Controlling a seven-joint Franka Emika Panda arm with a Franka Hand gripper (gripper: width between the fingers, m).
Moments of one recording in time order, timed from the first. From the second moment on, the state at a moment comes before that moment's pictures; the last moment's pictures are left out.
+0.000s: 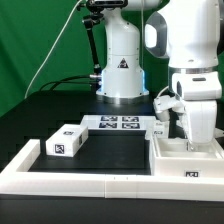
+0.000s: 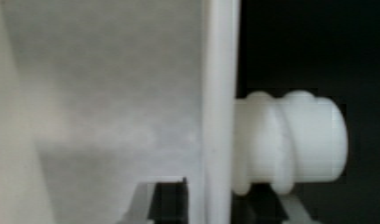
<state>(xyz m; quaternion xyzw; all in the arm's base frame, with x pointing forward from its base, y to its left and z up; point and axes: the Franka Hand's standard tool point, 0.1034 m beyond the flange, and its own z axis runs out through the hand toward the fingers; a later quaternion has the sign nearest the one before) 0.532 0.117 0.021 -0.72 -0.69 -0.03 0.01</state>
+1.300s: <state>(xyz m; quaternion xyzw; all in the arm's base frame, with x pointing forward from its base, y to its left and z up) 0.464 0.136 0.073 -0.72 -0.69 -0.05 0.00</state>
